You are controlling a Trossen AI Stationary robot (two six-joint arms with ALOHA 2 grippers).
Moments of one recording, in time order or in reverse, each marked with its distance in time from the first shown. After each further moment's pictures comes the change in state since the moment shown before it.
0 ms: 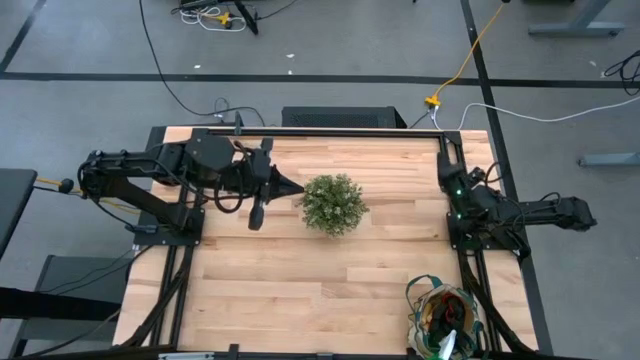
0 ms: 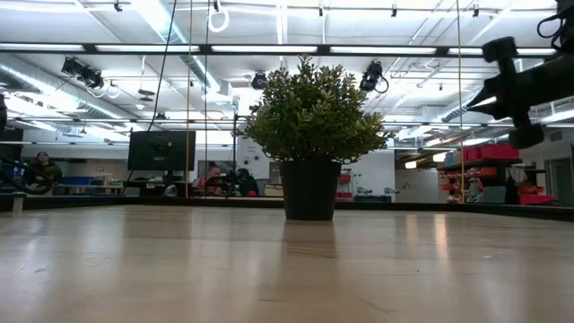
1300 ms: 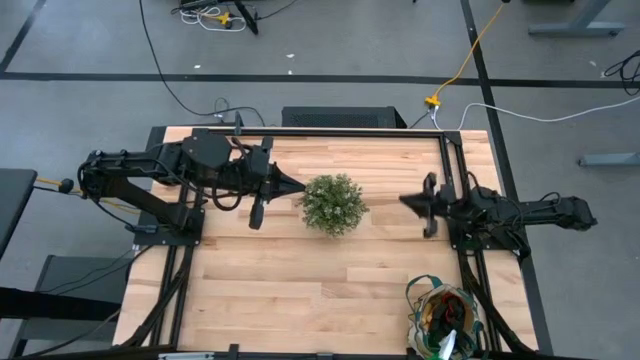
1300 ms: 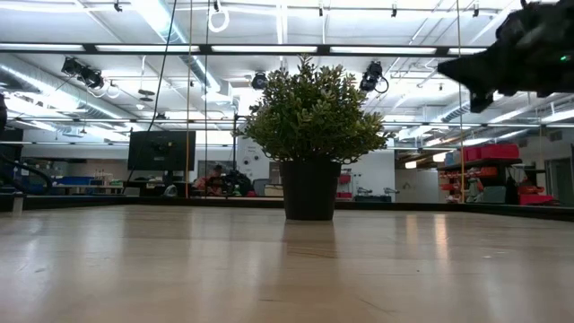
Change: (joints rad) left arm 0.000 0.000 0.000 0.061 0.007 -0.023; right arm 0.001 0.005 -0.002 -0.035 -1.099 -1.005
